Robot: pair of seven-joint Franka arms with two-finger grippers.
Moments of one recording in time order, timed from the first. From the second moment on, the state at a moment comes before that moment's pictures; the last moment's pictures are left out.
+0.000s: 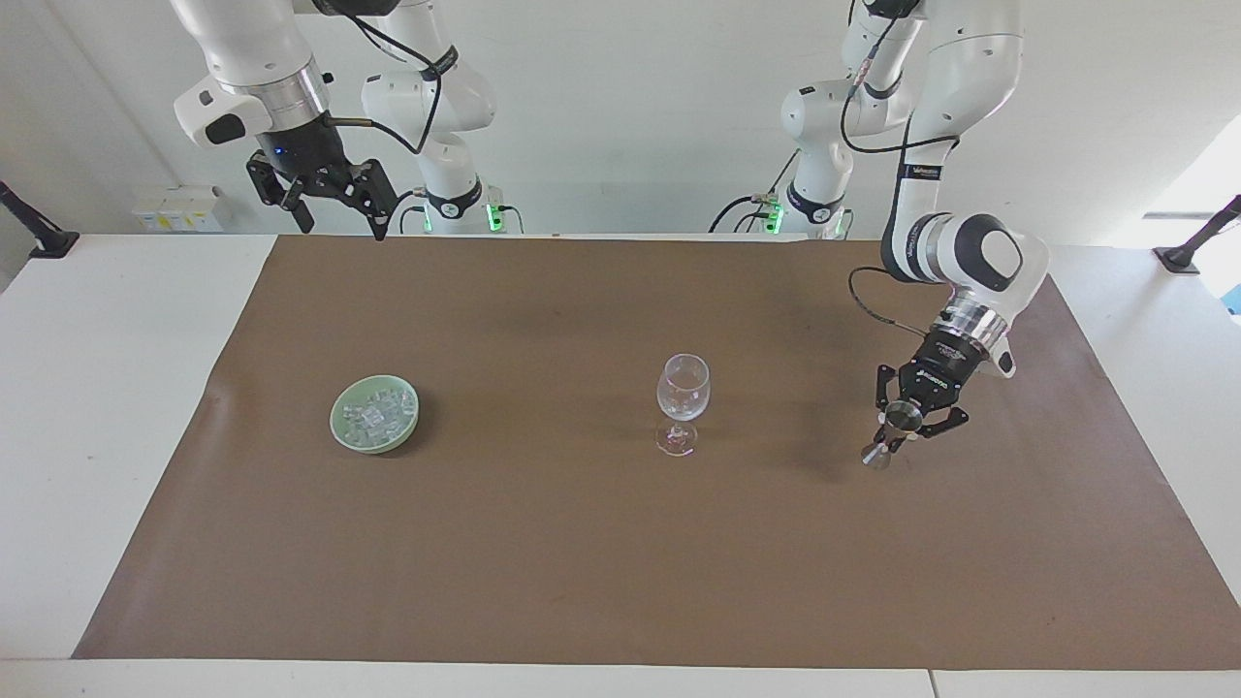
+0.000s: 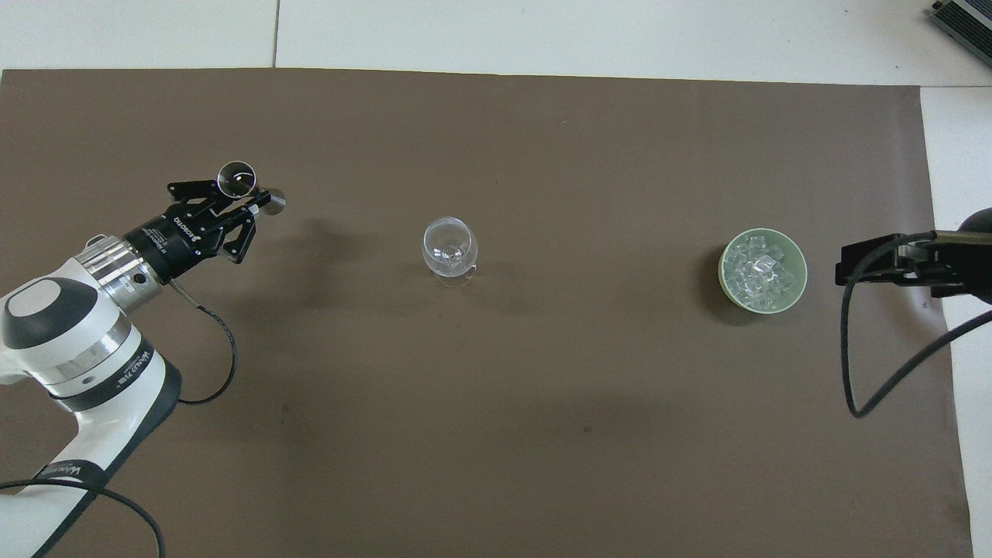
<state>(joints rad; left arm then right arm) 0.10 0.16 -0.14 -2.17 -1.79 2.42 -0.81 0.01 -0.08 0.04 -1.59 0.00 1.52 0.19</state>
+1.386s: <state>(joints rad) -0.15 0.11 -0.18 -2.10 -1.84 2.58 -0.96 0.01 -0.08 0.04 -1.59 0.00 1.52 0.19</state>
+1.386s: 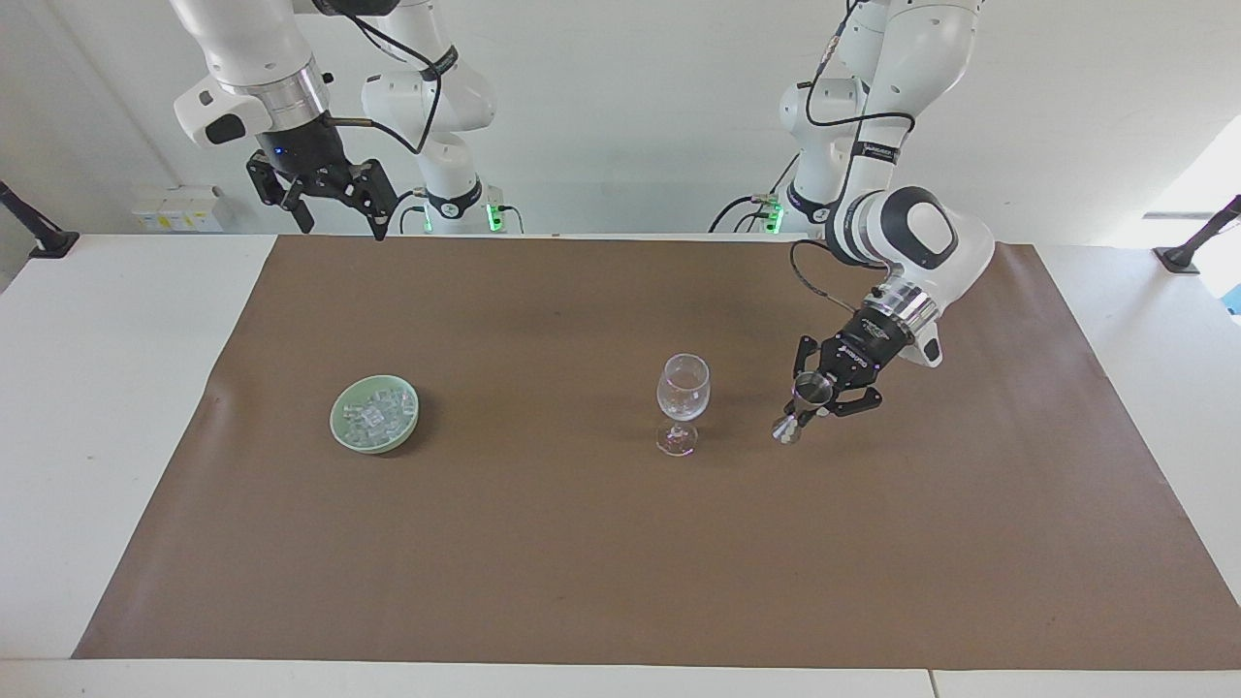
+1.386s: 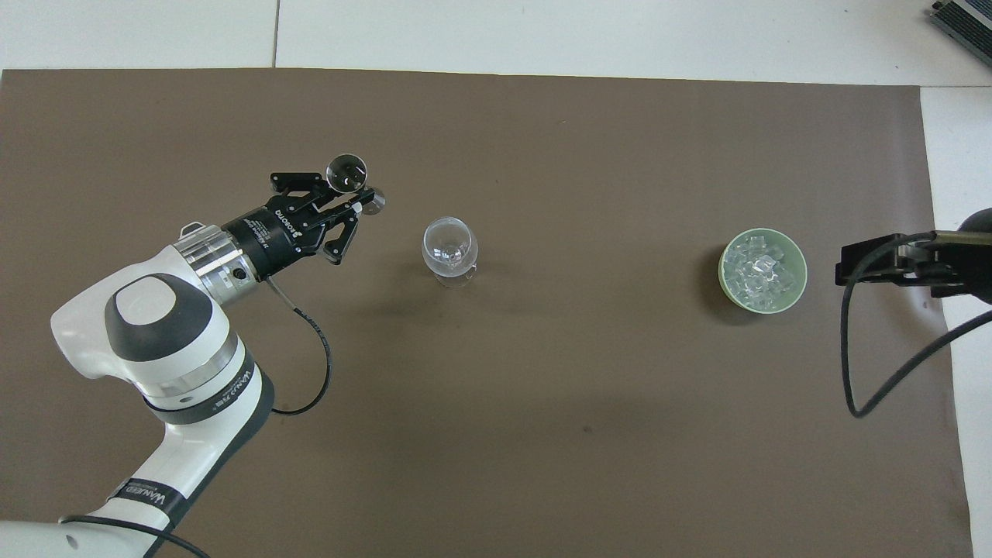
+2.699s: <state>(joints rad) -0.28 0.15 -0.18 -2.01 -1.84 2.72 -0.86 0.01 -0.08 0.04 -1.59 0.00 1.52 0.19</state>
